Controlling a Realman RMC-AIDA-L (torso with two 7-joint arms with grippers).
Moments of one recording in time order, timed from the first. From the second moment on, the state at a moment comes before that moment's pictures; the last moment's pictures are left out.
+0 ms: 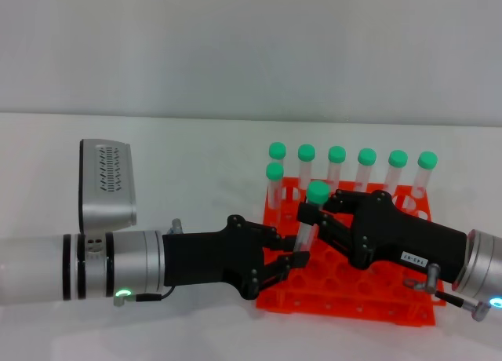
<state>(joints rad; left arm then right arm) -0.63 -2.08 0.93 0.38 1.75 1.41 -1.06 0.67 2.00 -2.00 -0.24 -0.36 -1.39 0.90</state>
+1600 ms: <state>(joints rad) -0.45 -2.09 0.97 0.23 1.30 1.46 -0.71 0.64 2.01 -1.87 -0.25 -0.36 -1.38 0.87</state>
